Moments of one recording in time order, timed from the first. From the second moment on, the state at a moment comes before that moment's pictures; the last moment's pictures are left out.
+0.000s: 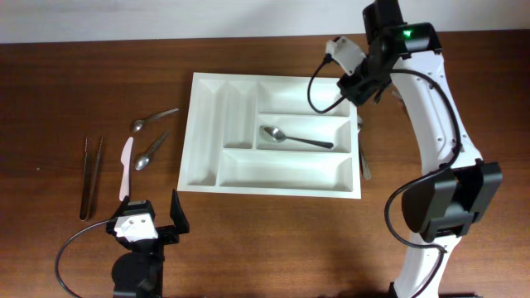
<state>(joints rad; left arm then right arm) -0.10 0.01 0.09 -0.25 -0.19 -0.09 0.11 2.09 2.13 -1.32 -0.16 -0.61</state>
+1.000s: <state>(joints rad) -0.10 0.01 0.09 -0.25 -0.19 -0.09 -0.15 2.08 1.56 -1.07 -0.24 -0.42</state>
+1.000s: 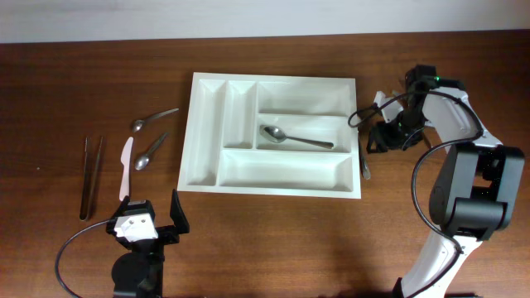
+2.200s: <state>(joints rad) -0.10 0.01 0.09 -0.25 -0.19 -0.09 -0.02 2.08 1.59 -0.99 -0.17 -0.32</state>
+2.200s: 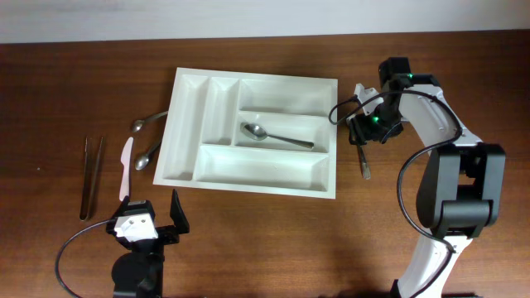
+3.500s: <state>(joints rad) -0.10 0.01 0.09 -0.25 -0.19 -0.09 -0.02 2.18 1.66 -1.00 -0.10 -0.34</state>
